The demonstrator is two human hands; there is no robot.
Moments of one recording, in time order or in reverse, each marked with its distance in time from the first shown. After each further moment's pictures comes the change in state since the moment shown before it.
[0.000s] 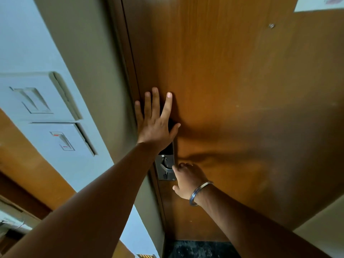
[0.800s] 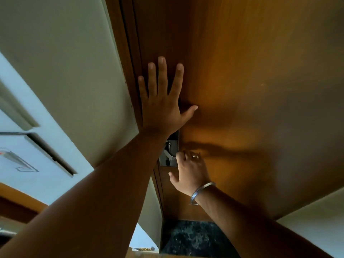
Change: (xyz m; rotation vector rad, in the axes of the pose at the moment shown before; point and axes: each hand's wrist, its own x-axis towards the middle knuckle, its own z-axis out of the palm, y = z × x) left_hand 0.050 -0.005 0.064 -0.097 0.276 0.063; right_hand 0.047 0.002 0.049 -0.017 0.195 0.198
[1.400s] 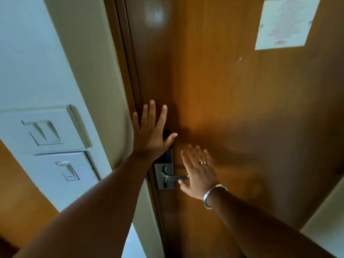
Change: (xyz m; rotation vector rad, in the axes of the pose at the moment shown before) left_hand 0.003 -0.017 -0.071 -0.040 -0.107 0.079; right_hand -0.015 0.030 -0.091 -0.182 0.141 -0.012
